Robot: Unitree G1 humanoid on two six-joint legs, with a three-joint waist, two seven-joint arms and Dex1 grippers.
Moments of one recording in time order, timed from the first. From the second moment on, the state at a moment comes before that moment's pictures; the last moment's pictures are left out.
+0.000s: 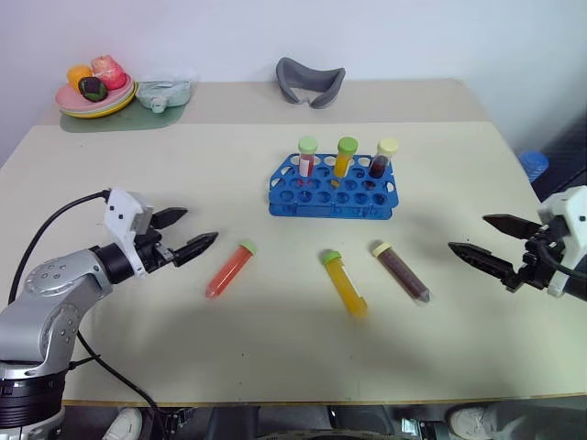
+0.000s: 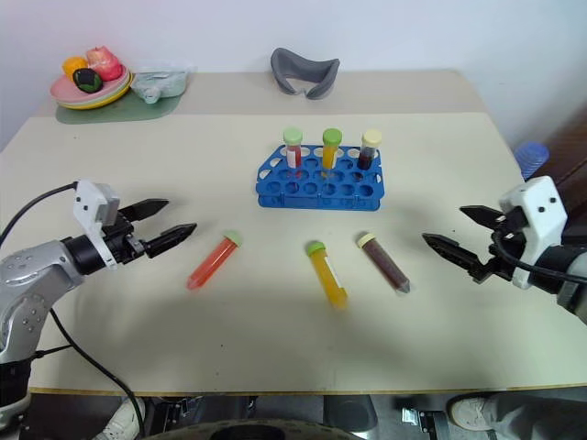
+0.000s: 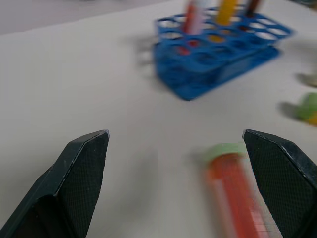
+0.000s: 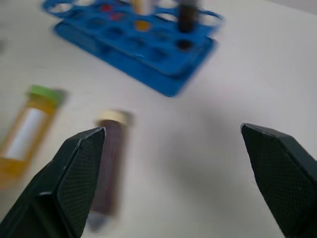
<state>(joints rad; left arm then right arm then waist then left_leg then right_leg) -0.09 0.72 0.28 -0.38 -0.62 0.63 -0.78 0.11 -0.98 -0.61 -0.58 0.76 0.95 0.71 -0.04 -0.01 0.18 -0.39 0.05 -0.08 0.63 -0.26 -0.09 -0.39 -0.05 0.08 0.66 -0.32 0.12</state>
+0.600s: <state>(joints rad) -0.08 0.77 -0.05 -0.53 -0.52 0.51 -0.98 -0.59 -0.95 -0.02 -0.39 1.21 1.61 -0.11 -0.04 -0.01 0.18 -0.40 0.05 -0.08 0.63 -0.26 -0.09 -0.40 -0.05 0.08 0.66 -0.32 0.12</state>
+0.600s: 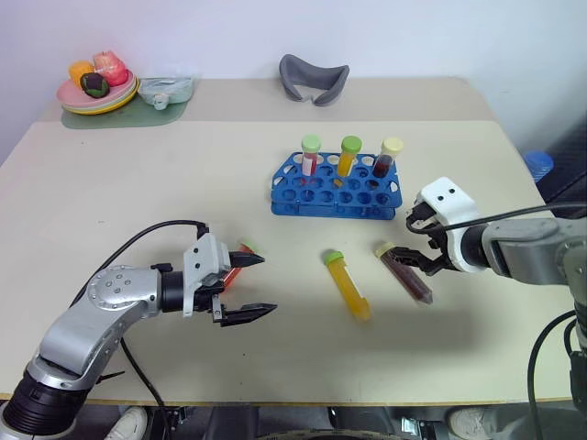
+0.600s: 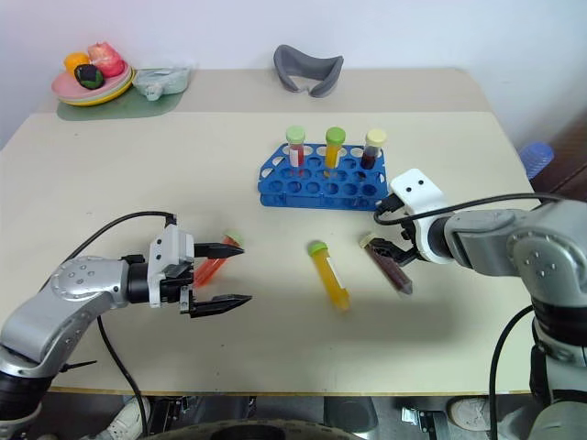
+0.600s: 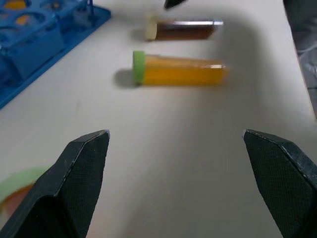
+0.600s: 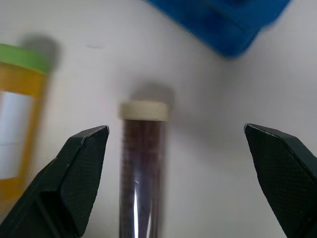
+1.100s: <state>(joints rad) -0.05 0.74 -0.07 -0.58 -0.51 0.50 -0.93 -0.70 -1.02 0.28 -0.21 1.78 1.51 -0.65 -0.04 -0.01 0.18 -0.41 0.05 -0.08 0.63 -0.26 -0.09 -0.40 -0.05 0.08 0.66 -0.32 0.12</state>
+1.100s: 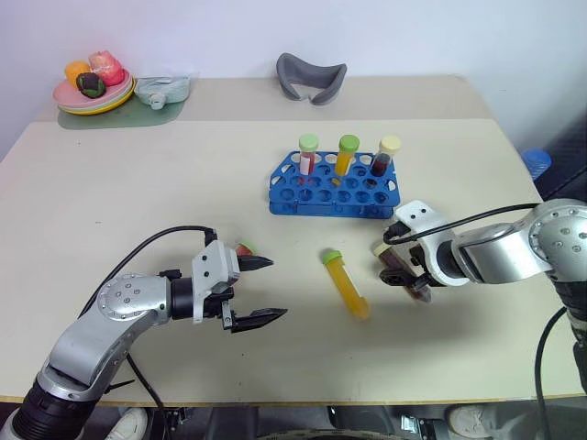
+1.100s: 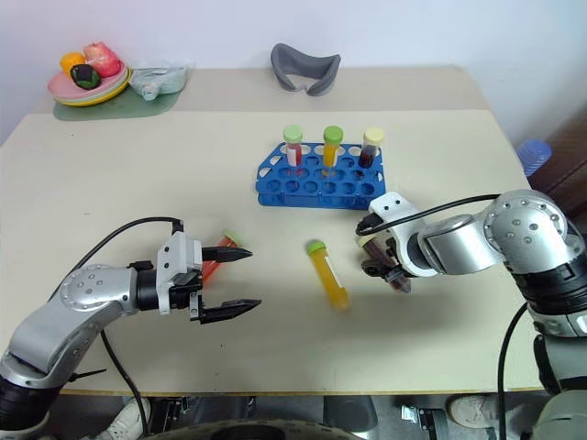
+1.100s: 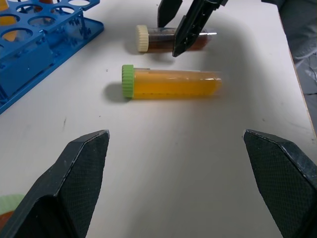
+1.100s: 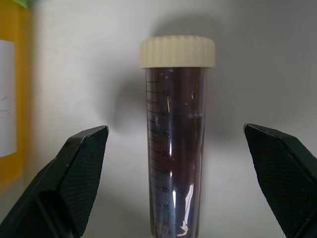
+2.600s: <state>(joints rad) -0.08 0.71 -0.08 -0.57 -0.51 0.49 -0.90 -0.71 -1.06 0.16 -0.46 1.61 1.09 -0.56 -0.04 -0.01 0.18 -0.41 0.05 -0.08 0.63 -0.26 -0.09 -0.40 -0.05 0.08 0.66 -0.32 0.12</state>
